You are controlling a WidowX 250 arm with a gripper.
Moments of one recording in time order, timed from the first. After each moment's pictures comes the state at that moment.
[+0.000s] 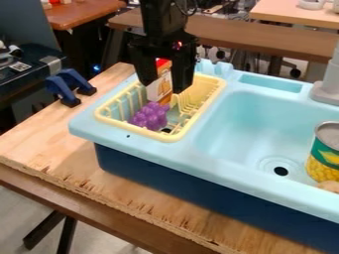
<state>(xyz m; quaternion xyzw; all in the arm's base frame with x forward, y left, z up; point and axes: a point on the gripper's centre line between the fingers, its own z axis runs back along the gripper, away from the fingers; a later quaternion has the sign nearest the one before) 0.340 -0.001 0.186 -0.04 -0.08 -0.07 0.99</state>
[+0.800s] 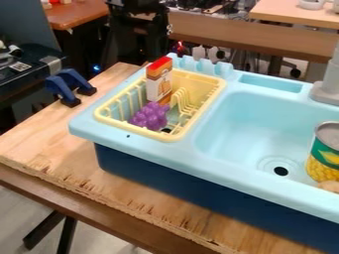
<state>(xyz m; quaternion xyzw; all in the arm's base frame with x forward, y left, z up) 0.372 0.053 0.208 -0.01 -0.09 -0.07 0.99</state>
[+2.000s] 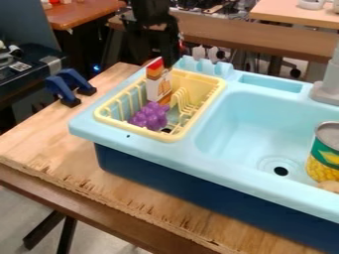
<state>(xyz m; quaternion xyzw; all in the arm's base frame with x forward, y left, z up) 0.406 0.056 0.189 -0.06 -0.14 -0.06 0.99</state>
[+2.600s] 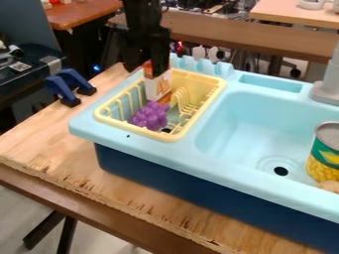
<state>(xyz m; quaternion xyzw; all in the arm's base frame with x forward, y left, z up) 0.406 0.071 0.168 -0.04 -0.07 -0.02 1.00</state>
